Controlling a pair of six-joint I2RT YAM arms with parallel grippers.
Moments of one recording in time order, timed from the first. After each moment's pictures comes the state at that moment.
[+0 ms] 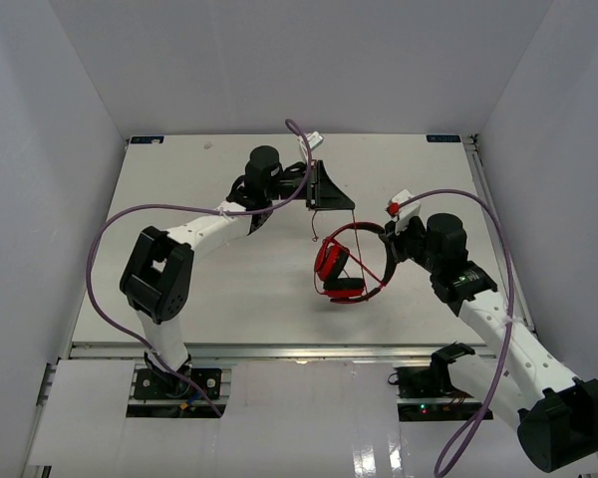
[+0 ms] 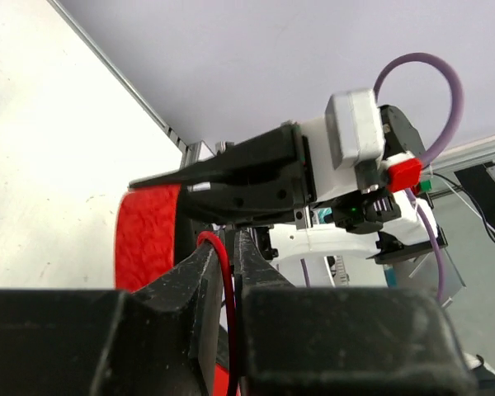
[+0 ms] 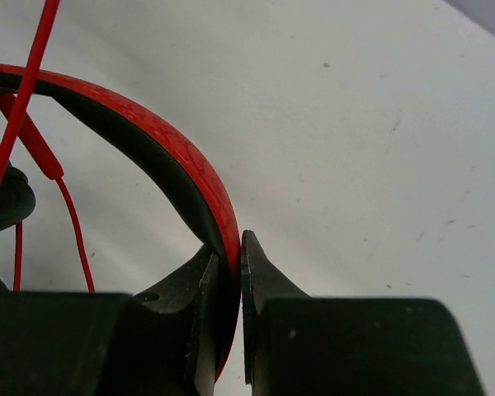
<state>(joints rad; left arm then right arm) -0.57 1.83 1.33 0.52 0.97 -1.04 0.39 0.88 0.64 -0.11 -0.23 -0.24</state>
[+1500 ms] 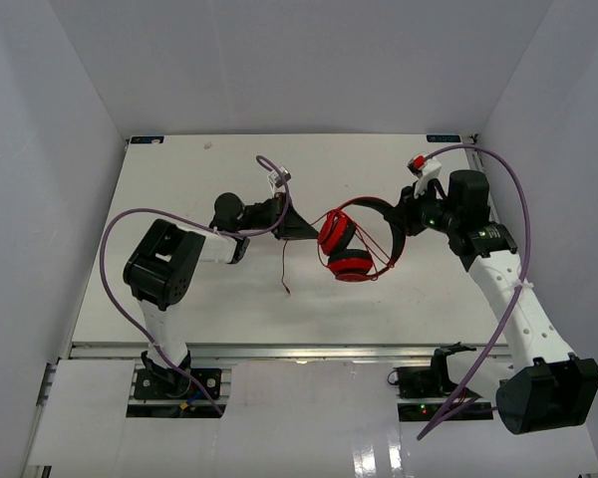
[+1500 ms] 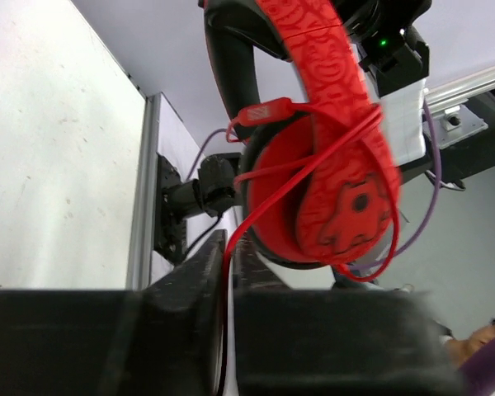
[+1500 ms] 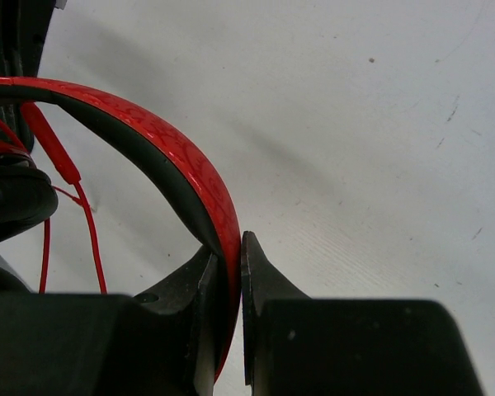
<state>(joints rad) -0.43 1.92 0.90 1.39 1.19 -1.49 0.18 1.08 1.01 -0.42 -0.54 -0.10</state>
